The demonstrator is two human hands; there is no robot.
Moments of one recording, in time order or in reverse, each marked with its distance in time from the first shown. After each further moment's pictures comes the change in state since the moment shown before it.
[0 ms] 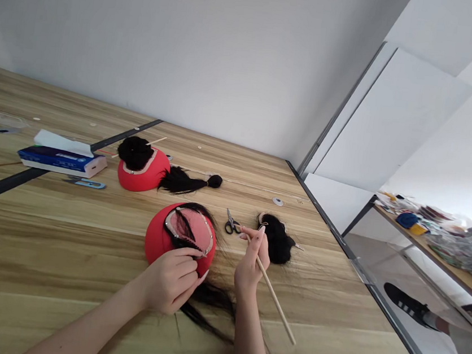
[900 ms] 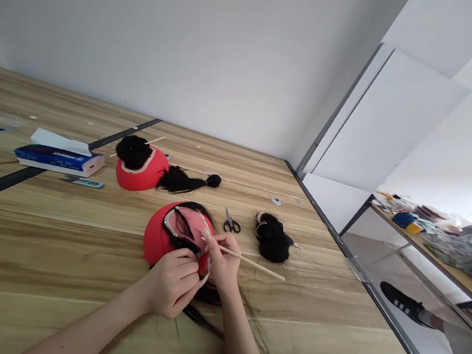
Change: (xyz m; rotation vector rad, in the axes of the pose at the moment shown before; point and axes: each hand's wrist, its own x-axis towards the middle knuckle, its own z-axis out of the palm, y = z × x) left_hand -0.004 0.007 0.007 -0.011 -0.032 -0.057; right_hand -0.029 0.001 0.027 0.118 -0.311 0.269
